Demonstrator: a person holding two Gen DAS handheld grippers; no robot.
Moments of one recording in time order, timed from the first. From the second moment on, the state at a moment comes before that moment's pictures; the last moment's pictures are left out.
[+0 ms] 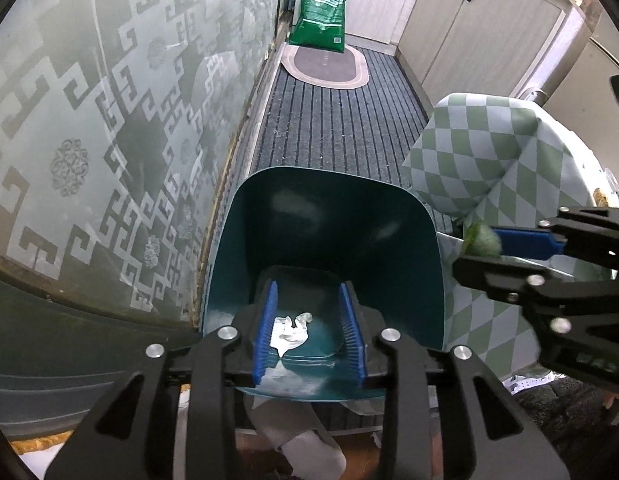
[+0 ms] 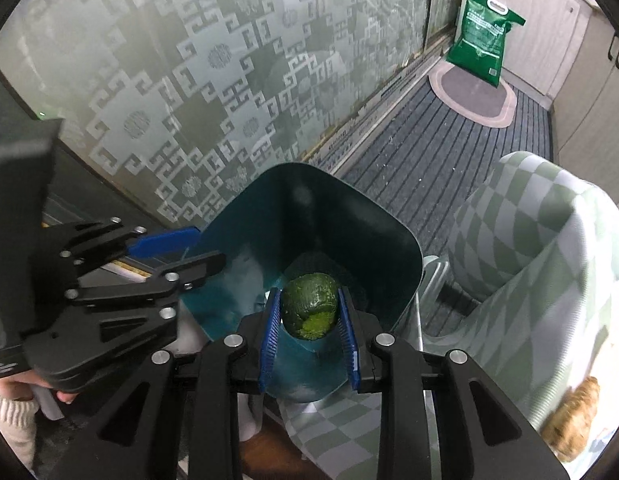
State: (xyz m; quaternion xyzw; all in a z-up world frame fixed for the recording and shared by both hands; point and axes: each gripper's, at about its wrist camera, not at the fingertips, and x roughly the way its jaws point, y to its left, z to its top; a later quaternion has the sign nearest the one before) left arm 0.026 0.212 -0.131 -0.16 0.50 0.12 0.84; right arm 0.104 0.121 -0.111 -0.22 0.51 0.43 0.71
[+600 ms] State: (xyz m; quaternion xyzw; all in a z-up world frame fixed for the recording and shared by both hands) left arm 0.003 0.216 -0.067 -0.17 0.40 0.13 0.89; right arm 0.106 0.129 -0.108 -0.22 0.49 0.43 0.73
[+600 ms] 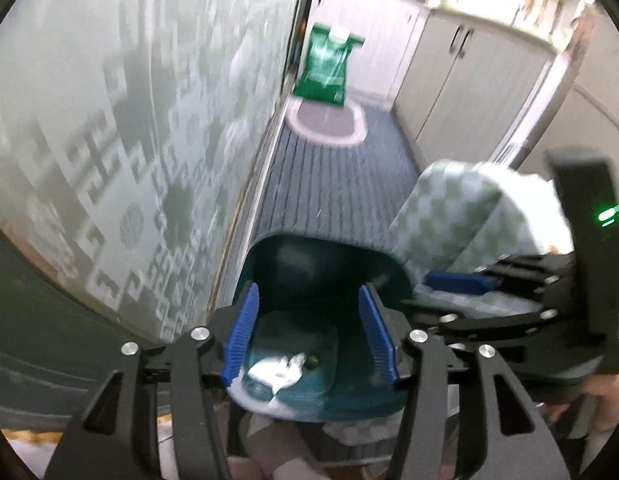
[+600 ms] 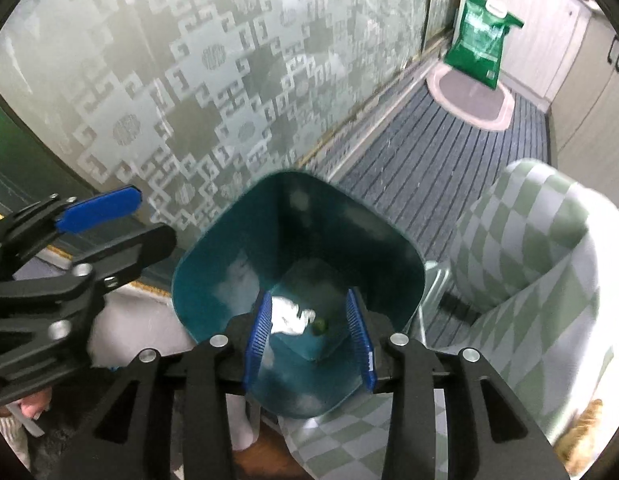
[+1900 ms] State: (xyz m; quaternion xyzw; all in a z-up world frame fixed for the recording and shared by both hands) left arm 0.050 0.056 -0.003 -0.03 0.31 0.02 0.95; right arm 0.131 -0.109 0.028 -0.03 0.30 0.31 0.90
